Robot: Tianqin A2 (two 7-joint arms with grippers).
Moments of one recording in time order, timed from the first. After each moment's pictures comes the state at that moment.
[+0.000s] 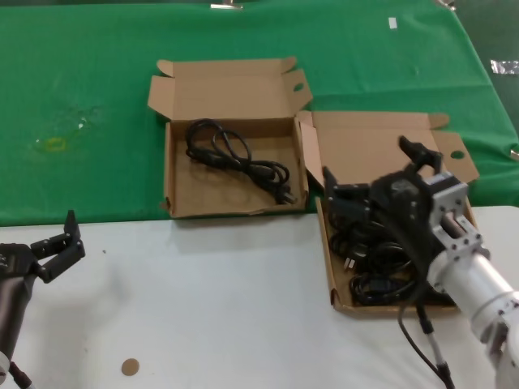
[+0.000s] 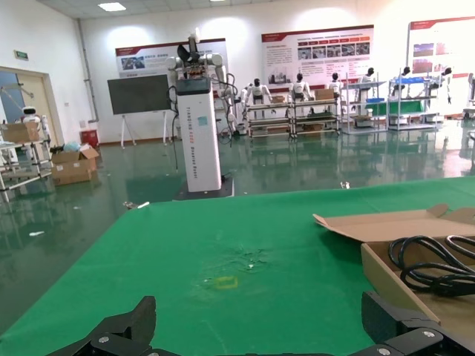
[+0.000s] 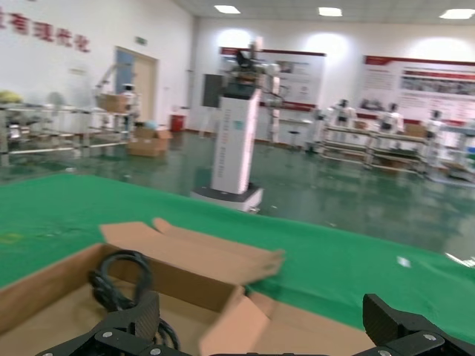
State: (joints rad) left arm 0.00 -0.30 1.60 -1.60 -1.80 0.00 0.00; right arm 0.15 0.30 -1.68 1.52 1.68 -0.12 0.04
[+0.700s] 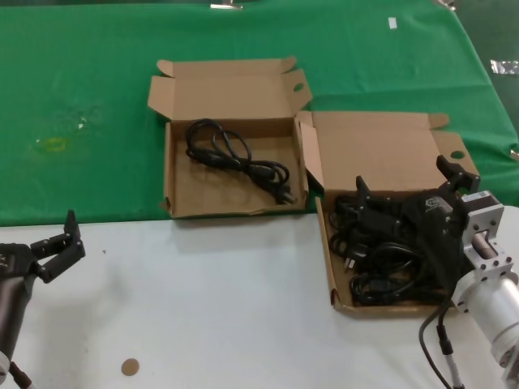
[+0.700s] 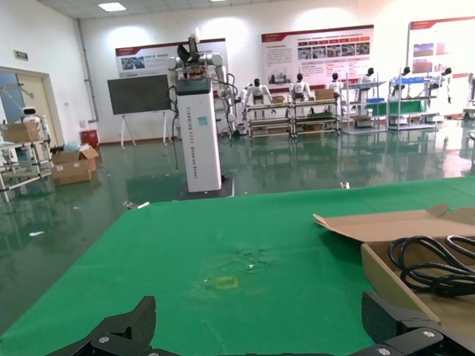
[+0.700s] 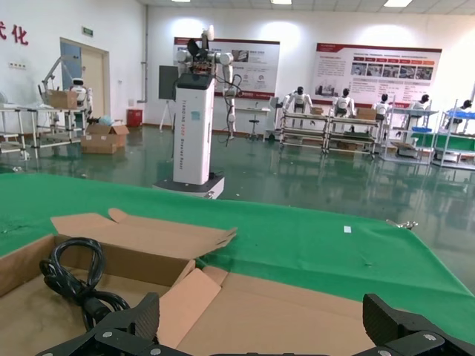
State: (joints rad) left arm 0.00 -0.30 1.60 -1.60 -1.80 0.00 0.00; right arm 0.04 0.30 -1.62 1.58 1.77 -0.03 0.01
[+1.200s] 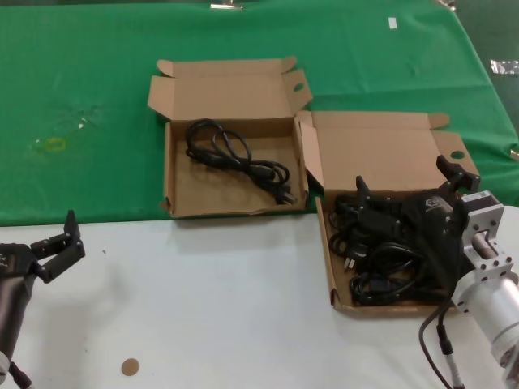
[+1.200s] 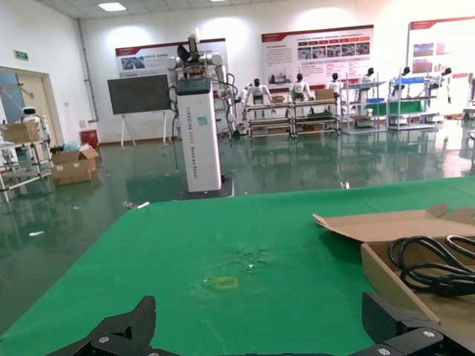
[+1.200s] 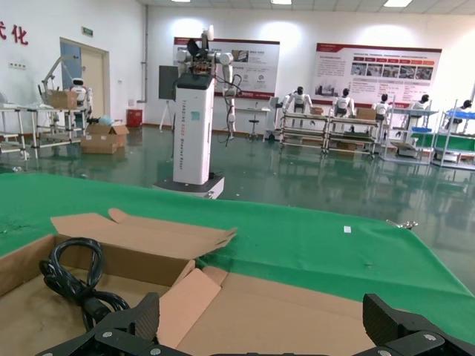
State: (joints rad) left arm 0.00 -0.30 1.60 -1.60 -1.80 0.00 0.00; right arm 0.04 0.30 -1.62 1.58 1.77 -0.03 0.01
